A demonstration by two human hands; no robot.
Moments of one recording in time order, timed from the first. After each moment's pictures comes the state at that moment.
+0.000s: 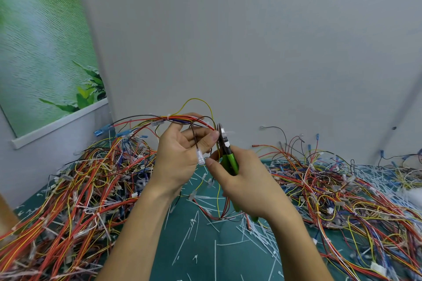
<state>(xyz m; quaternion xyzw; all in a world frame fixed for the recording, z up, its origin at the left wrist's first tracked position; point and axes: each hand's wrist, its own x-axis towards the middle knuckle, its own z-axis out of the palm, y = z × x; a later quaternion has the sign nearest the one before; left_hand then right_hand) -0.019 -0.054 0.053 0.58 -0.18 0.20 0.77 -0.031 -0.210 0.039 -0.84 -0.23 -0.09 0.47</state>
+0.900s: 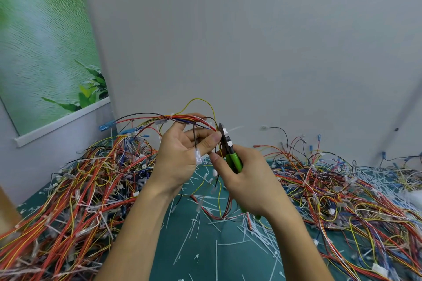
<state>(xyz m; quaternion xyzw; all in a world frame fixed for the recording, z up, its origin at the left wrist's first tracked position) -0.022 -0.051 0.056 0.57 -0.18 0.16 0.78 -0.031 -0.207 0.037 -0.83 -0.24 -0.13 0.48</state>
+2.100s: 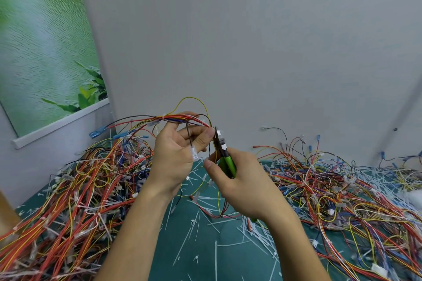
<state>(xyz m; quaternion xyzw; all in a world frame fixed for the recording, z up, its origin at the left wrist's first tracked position) -0.020 -0.047 0.055 0.58 -0.17 0.21 0.77 -0.035 -0.204 0.040 -0.84 -0.26 -0.11 0.46</state>
